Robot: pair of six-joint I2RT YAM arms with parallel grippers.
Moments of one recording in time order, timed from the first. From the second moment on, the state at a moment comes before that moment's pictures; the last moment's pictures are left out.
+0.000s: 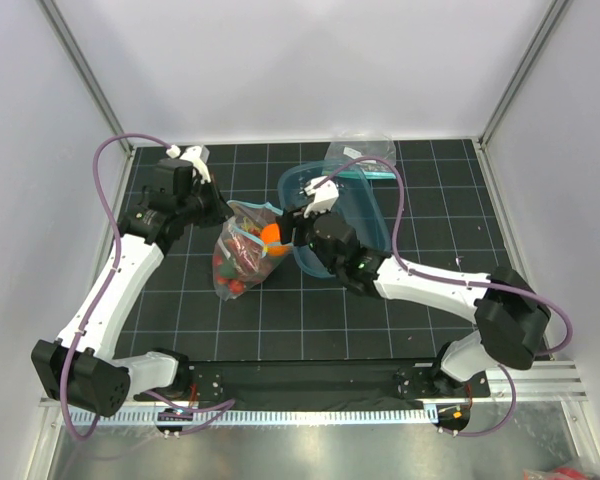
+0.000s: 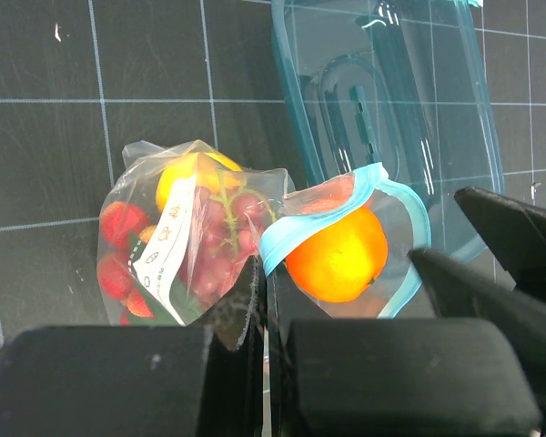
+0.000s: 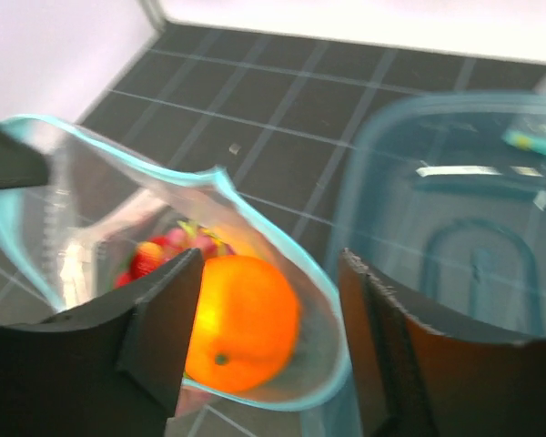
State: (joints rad) left arm -0.28 1.22 1.24 -0.65 0.13 -0.42; right arm 0.95 1.50 0.95 0.43 0.43 0.27
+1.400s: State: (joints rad) left arm -0.28 1.20 1.24 -0.67 0.26 -0.55; right arm 0.89 1.45 1.20 -0.16 0.29 0.49
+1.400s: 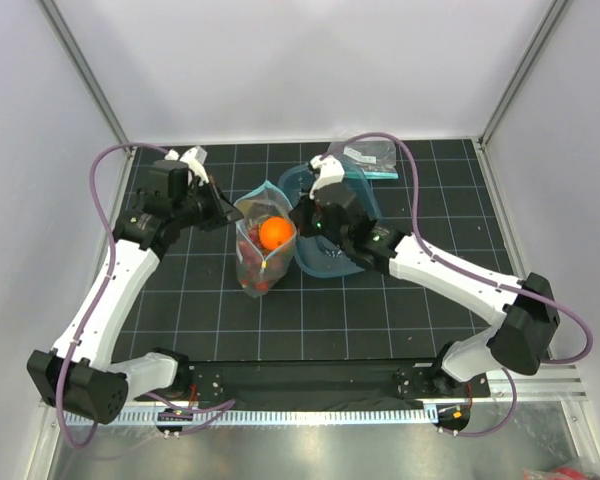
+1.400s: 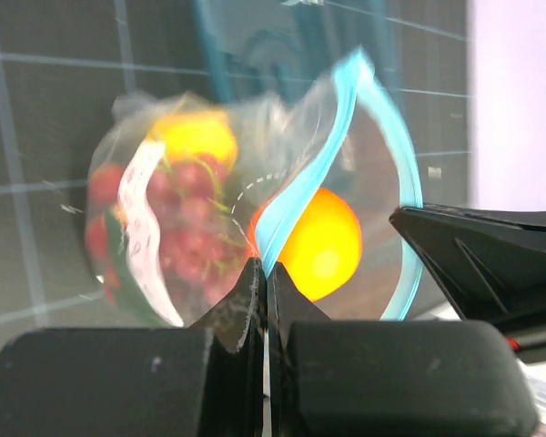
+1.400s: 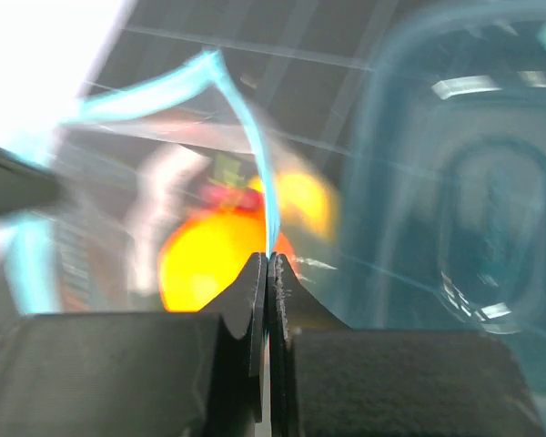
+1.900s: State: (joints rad) left arm -0.36 0.96 1.06 -0.68 0.35 -0.74; right arm 1.08 1.54 1.53 -0.42 0.29 0.44
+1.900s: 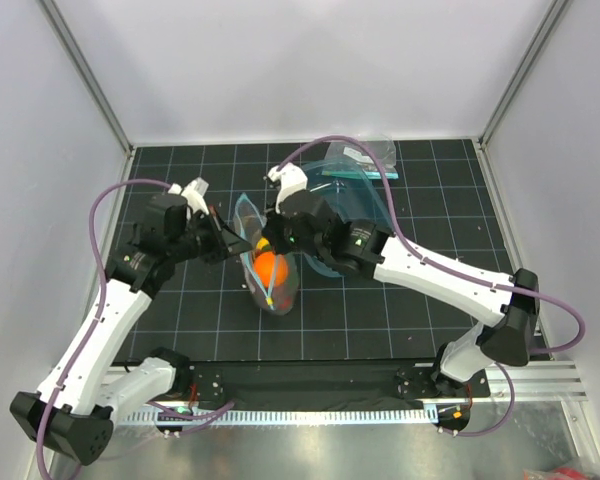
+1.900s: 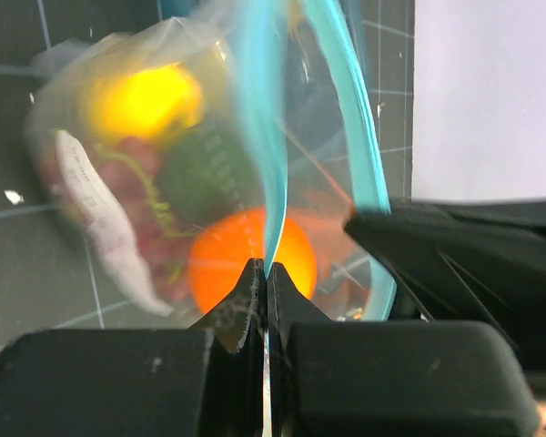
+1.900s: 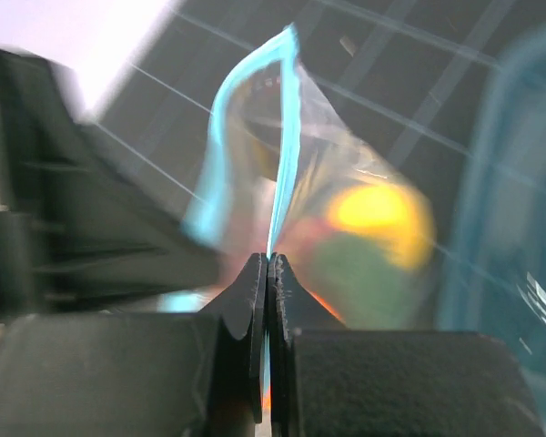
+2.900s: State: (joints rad) left arm -0.36 0.91 0.90 -0.52 0.38 -0.92; right arm 1.19 1.08 1.05 -0.38 0.18 0.45
